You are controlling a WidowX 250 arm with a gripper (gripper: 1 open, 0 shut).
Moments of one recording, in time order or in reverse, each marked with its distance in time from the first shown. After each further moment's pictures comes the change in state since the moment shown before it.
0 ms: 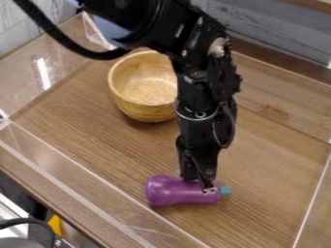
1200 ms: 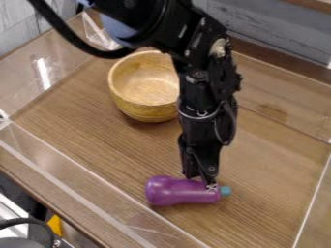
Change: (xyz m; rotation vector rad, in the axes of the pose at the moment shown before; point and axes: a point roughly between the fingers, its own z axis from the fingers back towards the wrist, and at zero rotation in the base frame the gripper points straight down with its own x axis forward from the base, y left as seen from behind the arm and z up) arm 0.005 0.006 -0.004 0.007 -0.012 0.022
